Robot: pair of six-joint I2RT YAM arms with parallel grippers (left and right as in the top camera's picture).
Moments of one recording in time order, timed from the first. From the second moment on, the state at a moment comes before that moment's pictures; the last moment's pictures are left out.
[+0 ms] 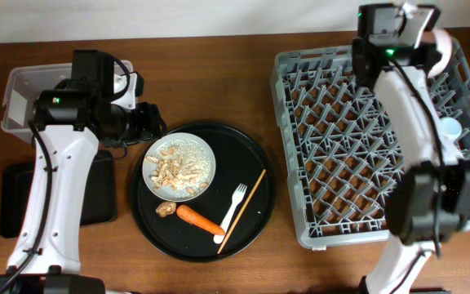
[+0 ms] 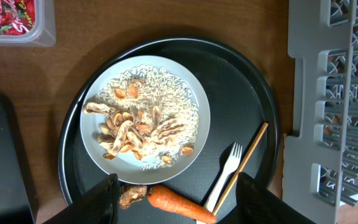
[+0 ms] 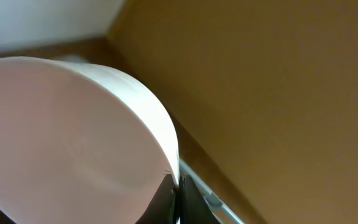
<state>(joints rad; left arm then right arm) -0.04 1.60 1.62 -1.22 0.28 -0.17 0.02 2.02 1.81 -0.70 1.19 0.12</state>
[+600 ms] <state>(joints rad) -0.04 1.60 1.62 -1.22 0.28 -0.17 0.13 2.22 1.81 -0.82 1.17 0.09</state>
